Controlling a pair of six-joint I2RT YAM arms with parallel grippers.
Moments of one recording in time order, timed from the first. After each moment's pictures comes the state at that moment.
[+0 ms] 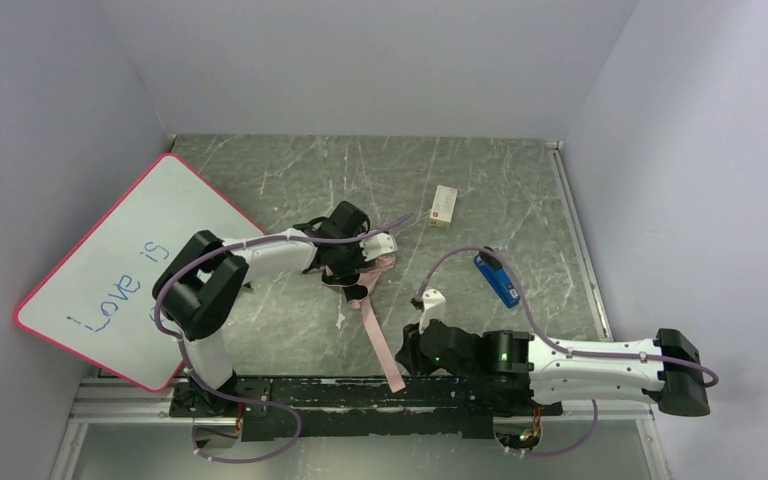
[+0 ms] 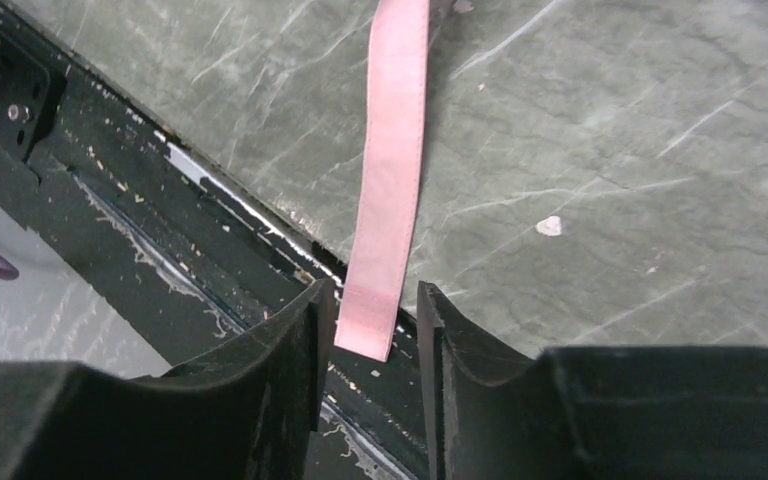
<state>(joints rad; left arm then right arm) -0.73 1.81 1.06 -0.25 -0.02 0.62 1.38 0.79 0.41 -0.37 0.37 0.79</state>
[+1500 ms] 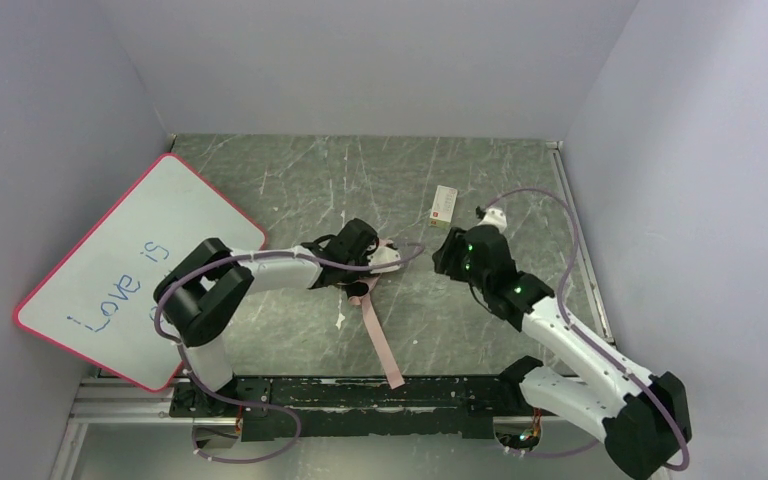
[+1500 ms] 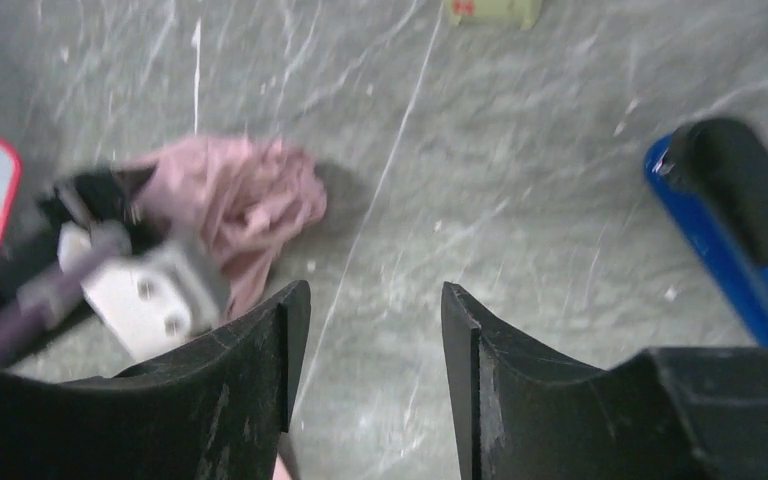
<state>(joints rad) -0.82 1.79 0.97 -0.09 -0.20 0.71 0.60 0.91 0.61 -0.30 0.24 0.61</state>
